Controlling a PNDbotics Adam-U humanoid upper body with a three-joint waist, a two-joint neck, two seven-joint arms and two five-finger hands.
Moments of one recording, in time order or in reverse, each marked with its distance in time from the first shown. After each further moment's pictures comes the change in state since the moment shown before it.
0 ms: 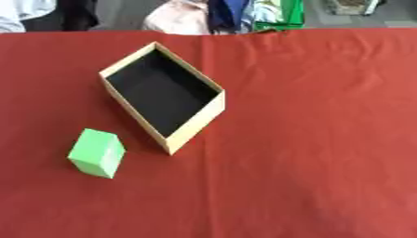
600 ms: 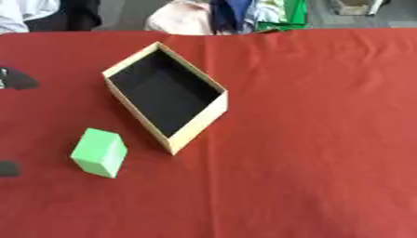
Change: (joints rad) left arm -0.089 0.050 -0.102 -0.004 -0.023 -0.030 -0.239; right arm -0.007 0.000 0.011 0.000 0.000 0.000 0.011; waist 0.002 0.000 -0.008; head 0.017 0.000
